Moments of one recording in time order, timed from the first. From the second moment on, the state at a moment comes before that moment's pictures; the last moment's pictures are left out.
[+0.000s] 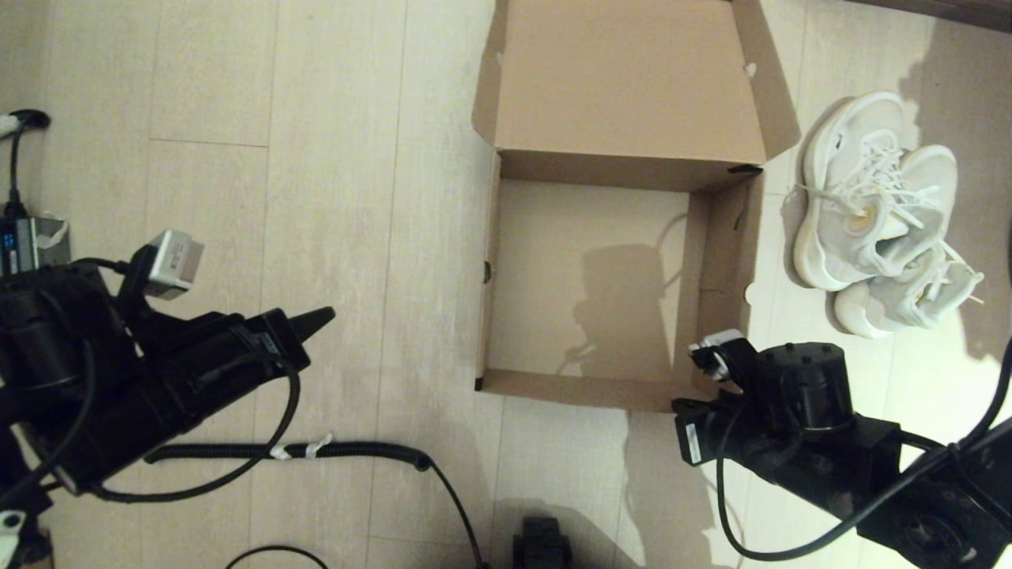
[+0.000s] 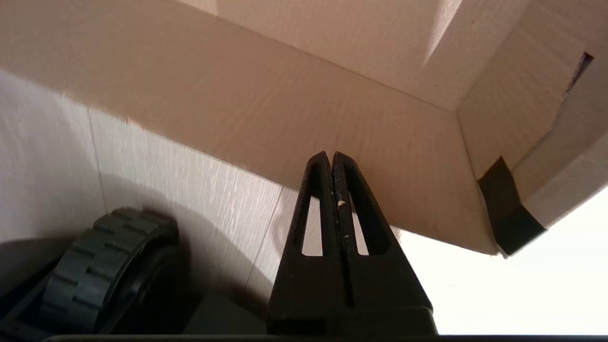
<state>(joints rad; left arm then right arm) -0.23 1.46 -0.54 -0.85 -0.13 -0.34 0.47 1.83 -0.52 -0.83 -0.18 0.02</state>
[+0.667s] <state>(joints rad) -0.24 1.55 -0.84 -0.76 -0.18 -0.32 0.34 1.60 -0.87 -0.57 -0.18 0.12</state>
